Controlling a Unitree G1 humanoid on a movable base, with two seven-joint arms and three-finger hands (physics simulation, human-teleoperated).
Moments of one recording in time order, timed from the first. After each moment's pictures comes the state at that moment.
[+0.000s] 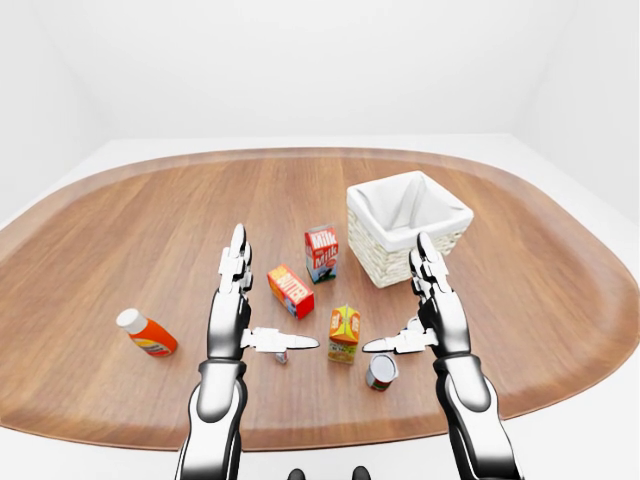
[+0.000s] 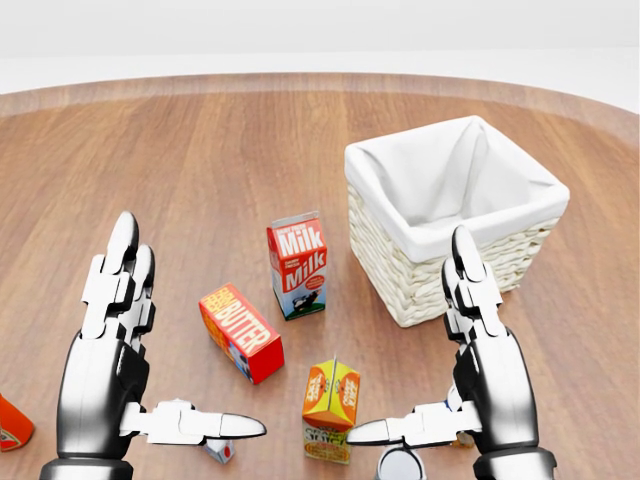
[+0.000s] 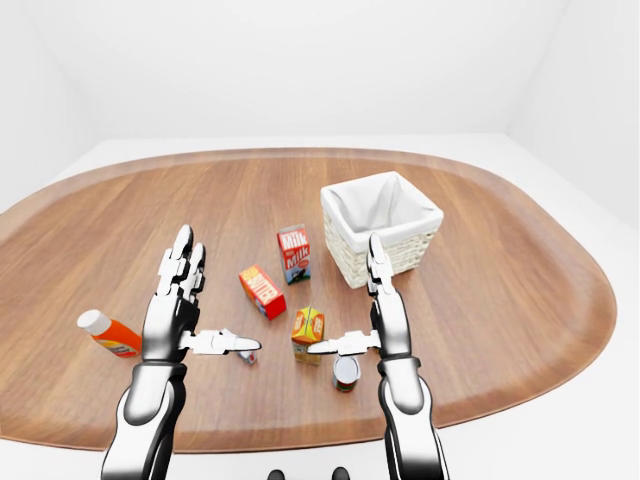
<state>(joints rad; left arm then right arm) 0.14 0.00 -0.07 -0.34 0.11 -0.09 -0.02 0.15 -0.01 0.04 -0.27 -0.08 -0.09 0.06</state>
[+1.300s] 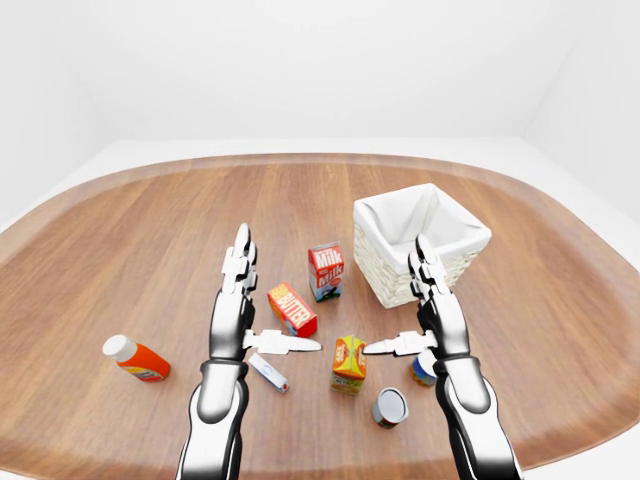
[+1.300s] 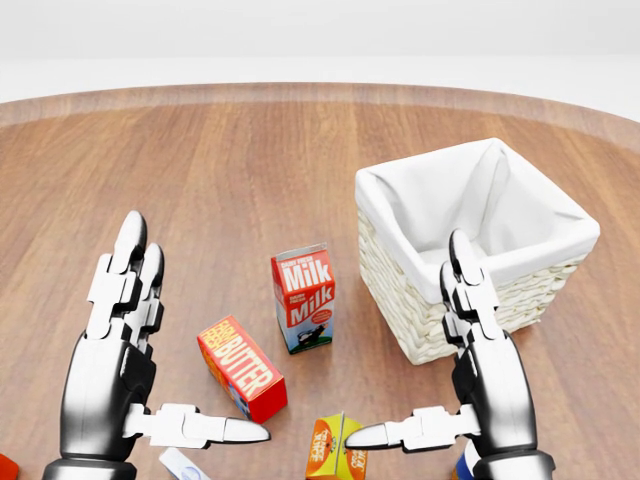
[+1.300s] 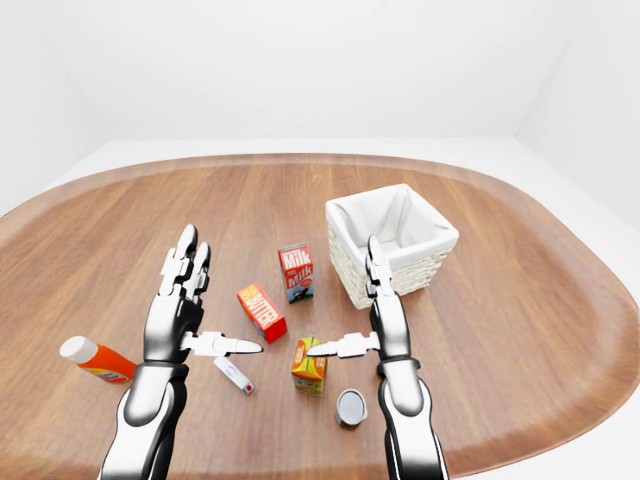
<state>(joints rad) 0.14 0.00 -0.08 -0.35 0.08 -0.09 -0.04 0.15 -0.01 0.04 -0.27 -0.08 -0.09 0.07</state>
